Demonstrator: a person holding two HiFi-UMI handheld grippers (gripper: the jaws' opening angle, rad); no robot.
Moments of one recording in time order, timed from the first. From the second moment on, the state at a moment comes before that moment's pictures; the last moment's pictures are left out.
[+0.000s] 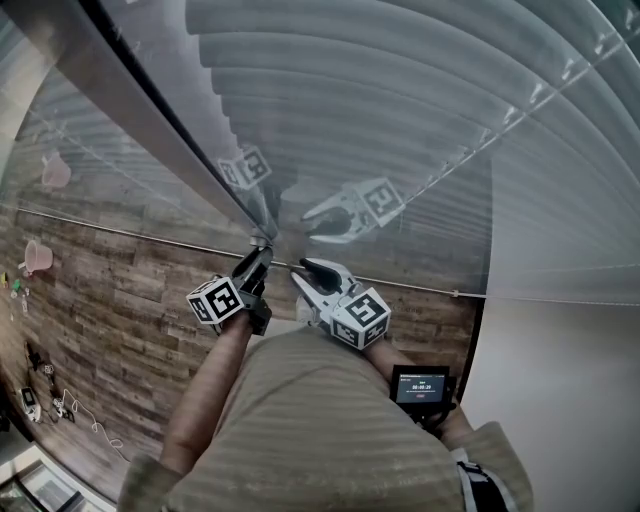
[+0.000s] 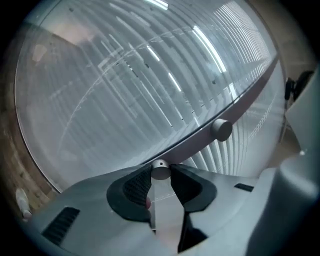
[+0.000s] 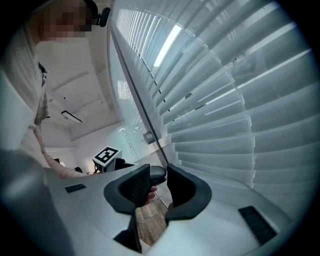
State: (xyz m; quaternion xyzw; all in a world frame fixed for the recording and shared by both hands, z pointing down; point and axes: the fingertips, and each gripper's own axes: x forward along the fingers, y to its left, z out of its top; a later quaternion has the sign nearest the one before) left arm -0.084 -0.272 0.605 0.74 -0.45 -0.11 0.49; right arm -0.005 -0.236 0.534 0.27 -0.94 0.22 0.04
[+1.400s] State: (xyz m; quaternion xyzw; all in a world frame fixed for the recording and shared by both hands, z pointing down) left arm -0.083 -0.275 0.612 0.50 -0.14 -0.43 0.74; right arm -0.047 -0.207 0.502 0.12 -0.95 0.27 -0.07
